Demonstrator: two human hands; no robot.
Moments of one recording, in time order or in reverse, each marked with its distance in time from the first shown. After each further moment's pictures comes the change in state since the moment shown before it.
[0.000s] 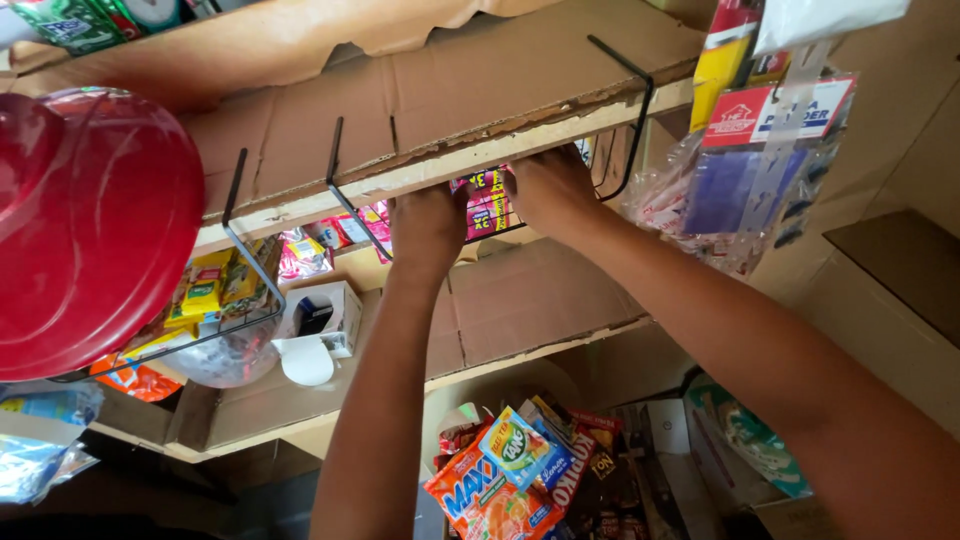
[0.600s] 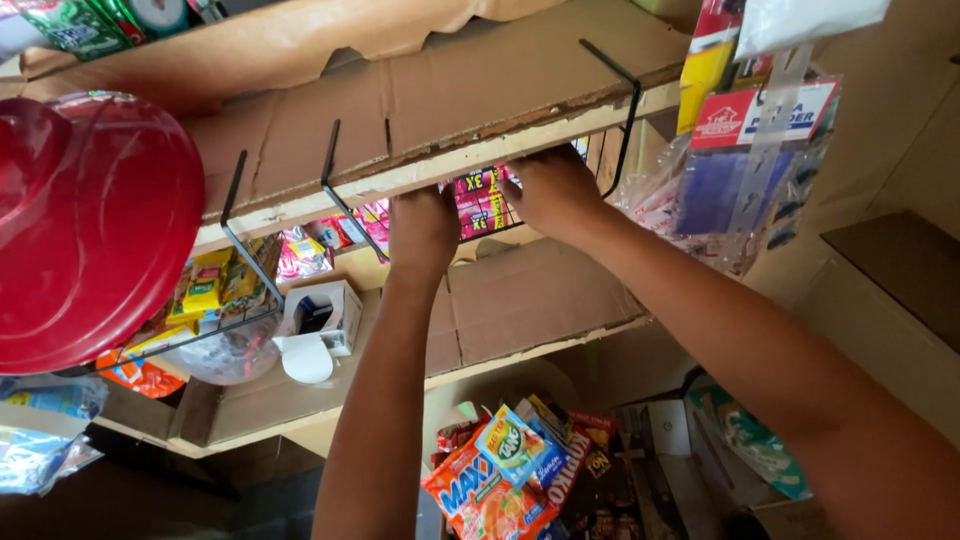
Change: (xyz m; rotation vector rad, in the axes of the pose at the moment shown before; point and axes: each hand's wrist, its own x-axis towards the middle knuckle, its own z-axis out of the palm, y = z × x) left_hand -0.005 -0.011 0.019 -0.090 0.108 0.017; right_hand -0.007 -0.003 -0.030 0.091 -0.278 0.119
